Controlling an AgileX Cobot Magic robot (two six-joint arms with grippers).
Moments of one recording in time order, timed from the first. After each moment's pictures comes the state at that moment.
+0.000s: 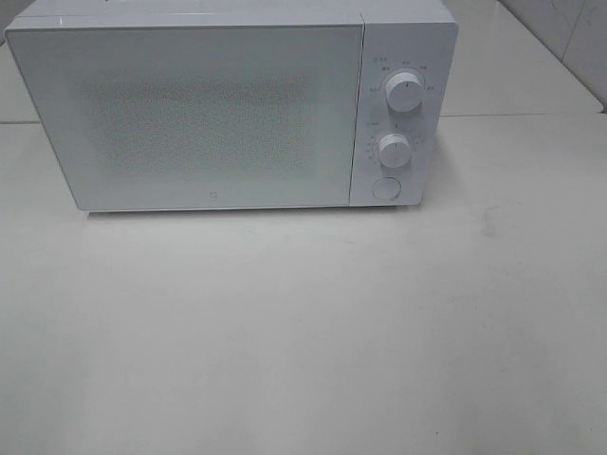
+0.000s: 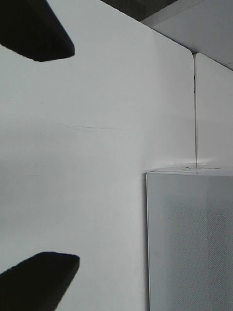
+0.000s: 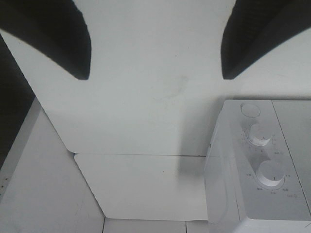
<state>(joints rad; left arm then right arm) 0.08 0.00 -0.51 -0.12 1.04 0.11 0.00 0.19 -0.37 -0.06 0.51 0.08</state>
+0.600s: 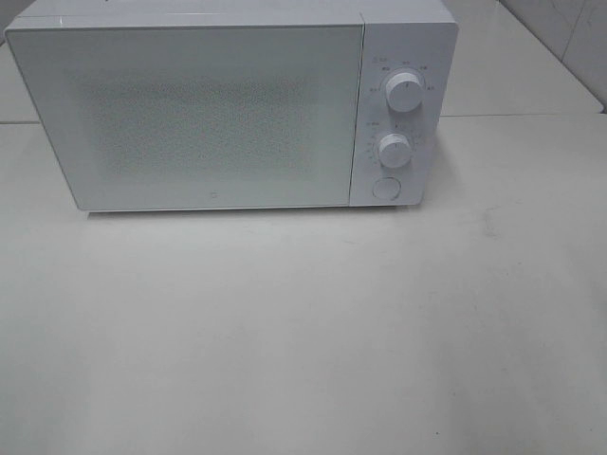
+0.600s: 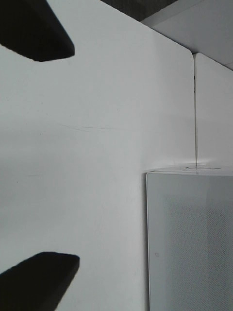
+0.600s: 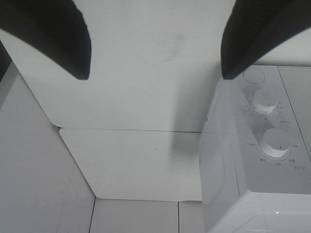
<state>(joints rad) 0.08 0.00 -0.51 -0.12 1.04 0.11 0.00 0.55 -0.31 -0.06 0.03 0.09</state>
